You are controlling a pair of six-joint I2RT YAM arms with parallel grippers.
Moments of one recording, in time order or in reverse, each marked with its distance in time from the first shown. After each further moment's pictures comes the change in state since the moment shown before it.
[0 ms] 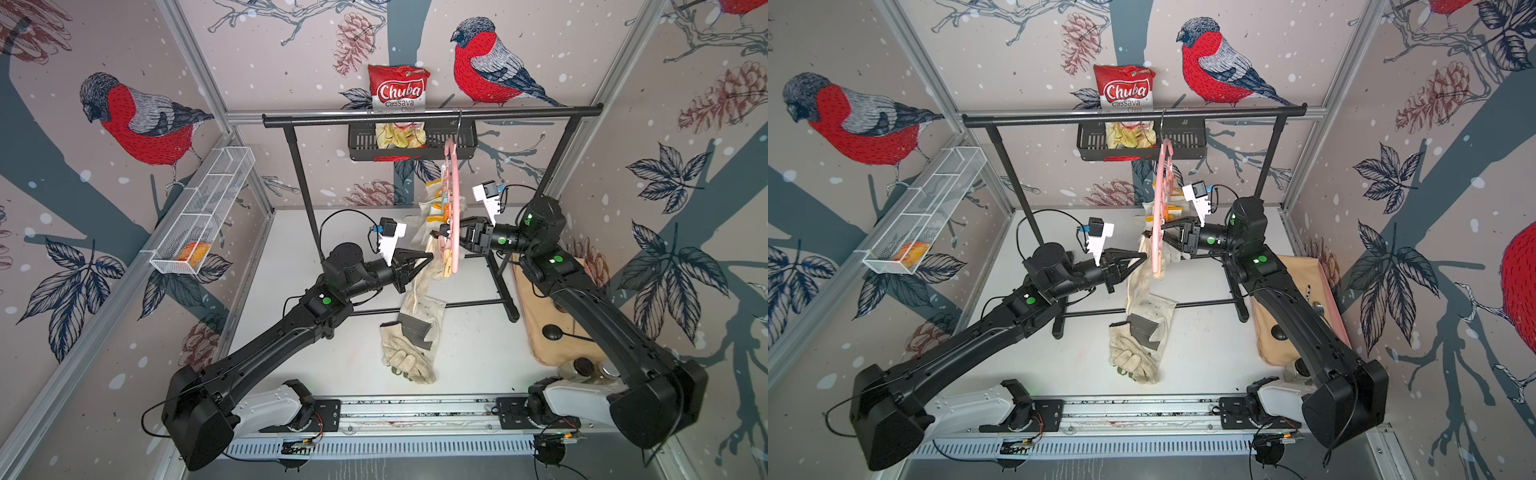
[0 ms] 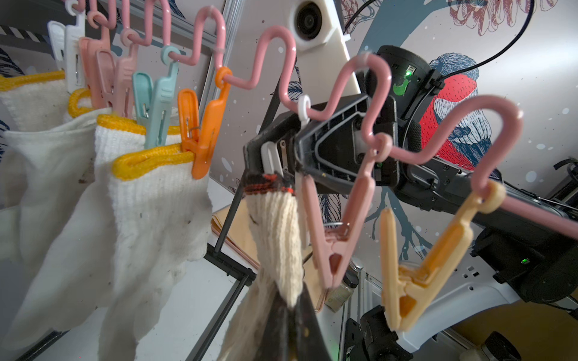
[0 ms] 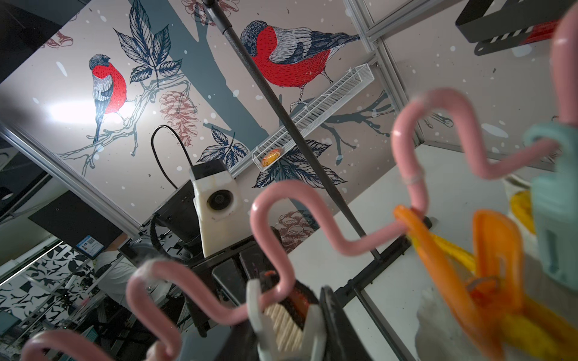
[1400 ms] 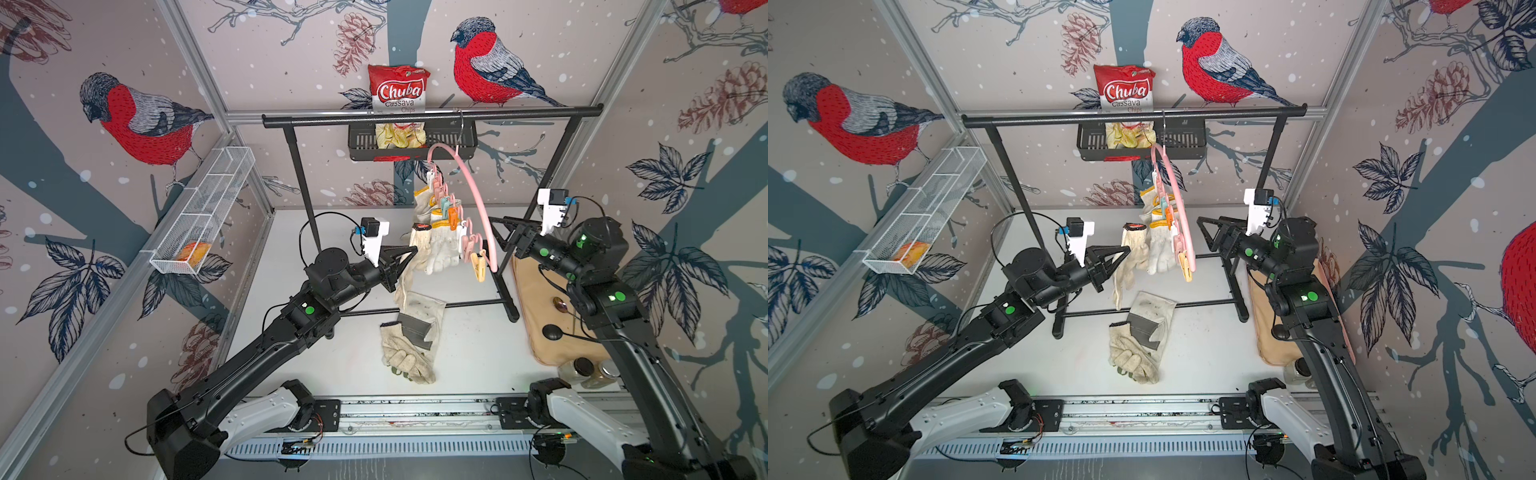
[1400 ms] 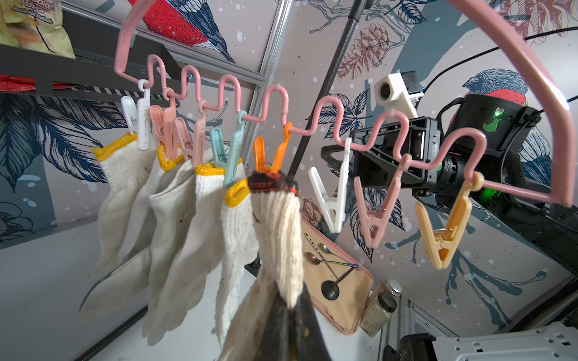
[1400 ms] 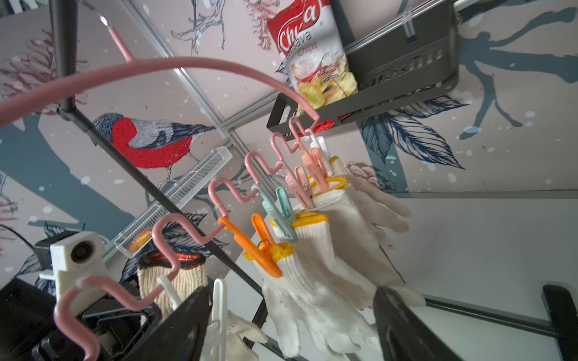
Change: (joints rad) left arm 0.001 -0.127 0.008 -0.112 -0.187 0.070; right arm -0.167 -0.326 -0.033 -0.370 0.526 -0.109
